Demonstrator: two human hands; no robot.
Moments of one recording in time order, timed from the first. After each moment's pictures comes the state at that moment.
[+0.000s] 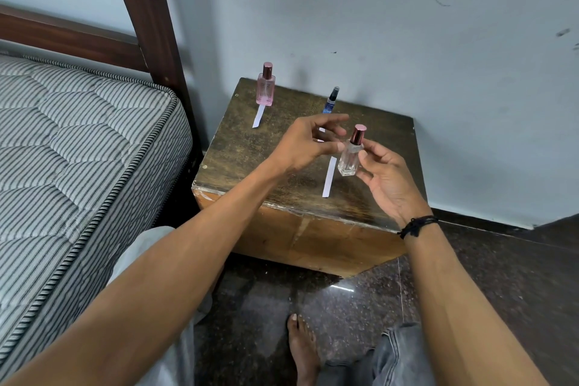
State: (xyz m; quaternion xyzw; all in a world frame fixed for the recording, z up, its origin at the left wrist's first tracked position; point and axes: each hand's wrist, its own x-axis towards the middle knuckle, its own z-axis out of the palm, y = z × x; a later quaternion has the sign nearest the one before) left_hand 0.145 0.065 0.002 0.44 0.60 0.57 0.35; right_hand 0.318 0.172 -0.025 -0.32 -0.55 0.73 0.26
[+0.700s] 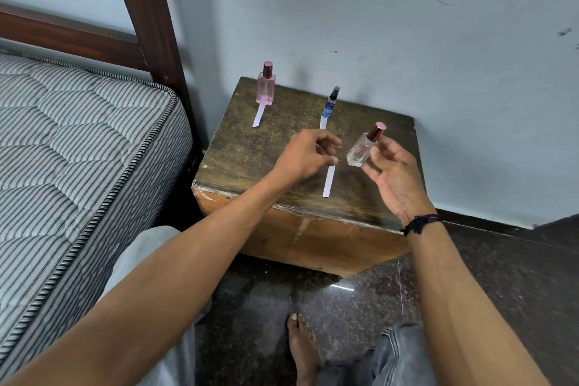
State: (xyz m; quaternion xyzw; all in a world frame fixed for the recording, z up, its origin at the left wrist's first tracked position) left_hand 0.150 0.073 -0.022 0.45 0.72 0.46 0.28; right_hand 0.320 0.179 -0.024 -0.33 -0.50 0.73 0.33
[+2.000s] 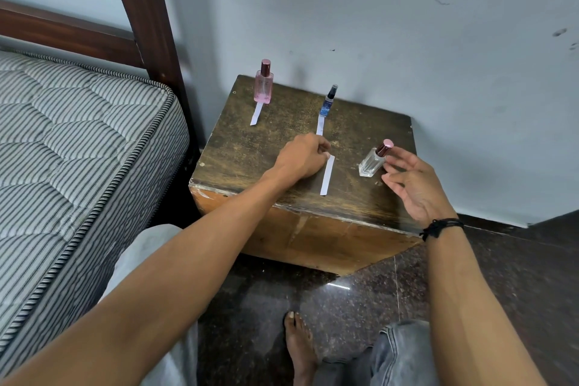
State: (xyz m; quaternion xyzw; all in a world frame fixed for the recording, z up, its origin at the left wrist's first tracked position) left_hand 0.149 0.087 -0.034 0.46 0.80 0.31 0.24; right_hand 0.361 0.205 -0.026 -0.47 -0.53 0.66 0.26
